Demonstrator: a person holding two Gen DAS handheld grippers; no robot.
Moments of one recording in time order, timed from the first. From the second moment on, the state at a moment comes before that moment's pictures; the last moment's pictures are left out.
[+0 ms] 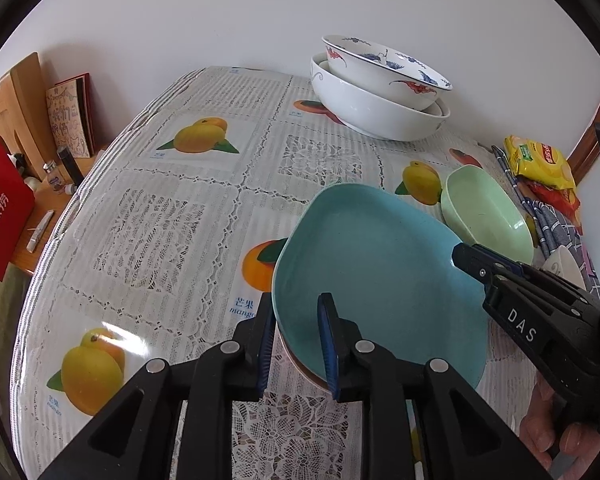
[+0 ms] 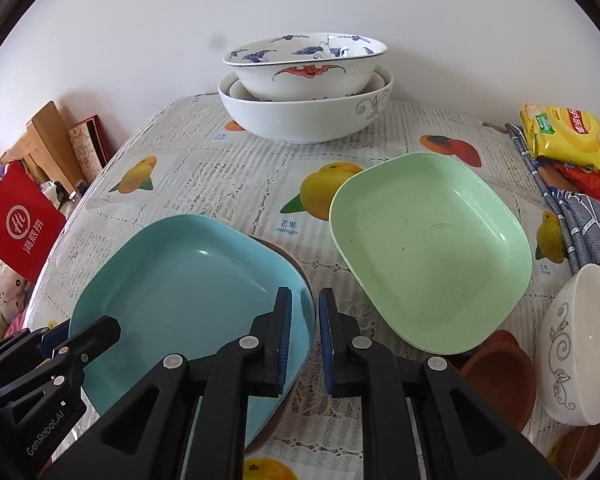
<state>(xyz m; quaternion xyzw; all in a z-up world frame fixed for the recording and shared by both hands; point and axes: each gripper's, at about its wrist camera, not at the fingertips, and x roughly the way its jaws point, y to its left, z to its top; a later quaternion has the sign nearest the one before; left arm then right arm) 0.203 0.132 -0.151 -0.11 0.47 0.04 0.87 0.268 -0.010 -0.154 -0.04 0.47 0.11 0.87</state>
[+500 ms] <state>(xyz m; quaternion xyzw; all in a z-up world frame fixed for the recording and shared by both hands) 0.171 0.118 -0.121 -0.08 0.43 0.06 0.90 0.226 -0.045 -0.115 -0.01 0.44 0.09 0.89</state>
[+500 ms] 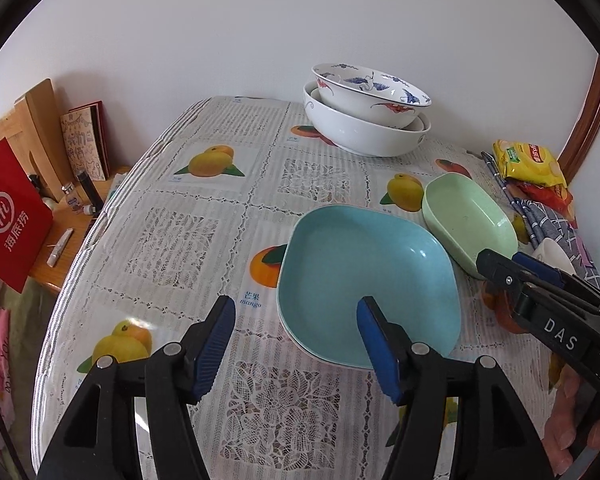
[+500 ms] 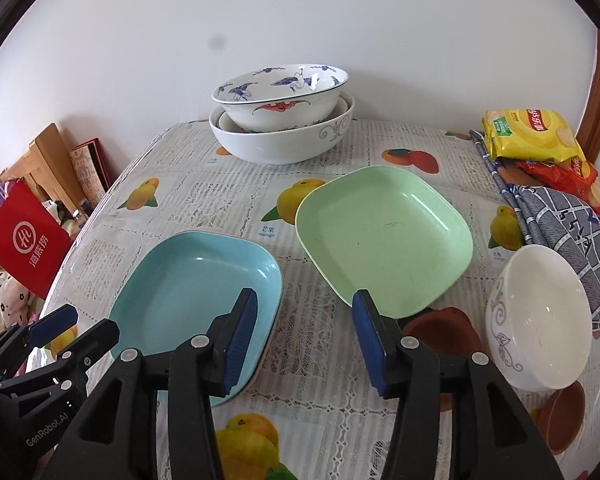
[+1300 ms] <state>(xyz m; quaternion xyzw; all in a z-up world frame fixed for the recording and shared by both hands) 0.198 0.021 -0.055 -0.04 0.39 0.02 0.92 0.183 -0.155 -0.062 -0.01 0.42 0.01 0.91</state>
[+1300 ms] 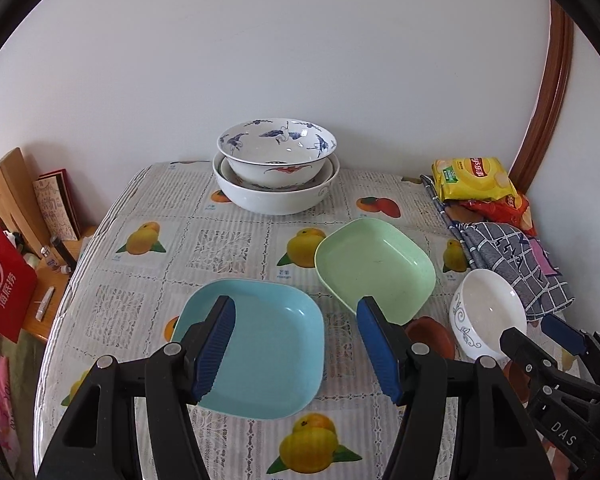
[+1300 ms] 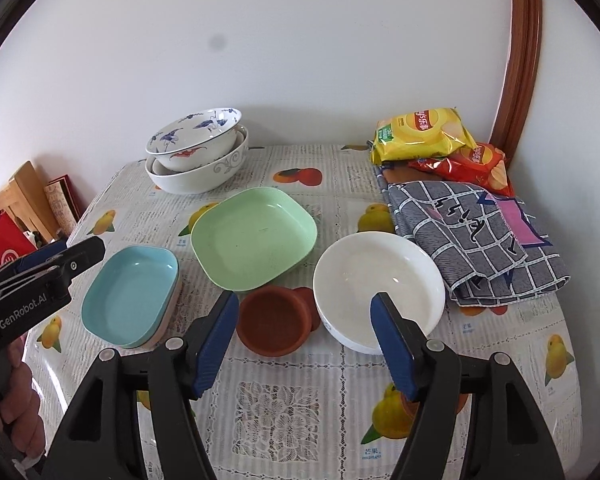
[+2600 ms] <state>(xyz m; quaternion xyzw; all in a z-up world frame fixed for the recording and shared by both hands) 0.346 0.012 -0.142 -0.04 0.50 0.01 0.86 0.339 -0.151 -0.139 -0.03 0.49 0.03 0.87</state>
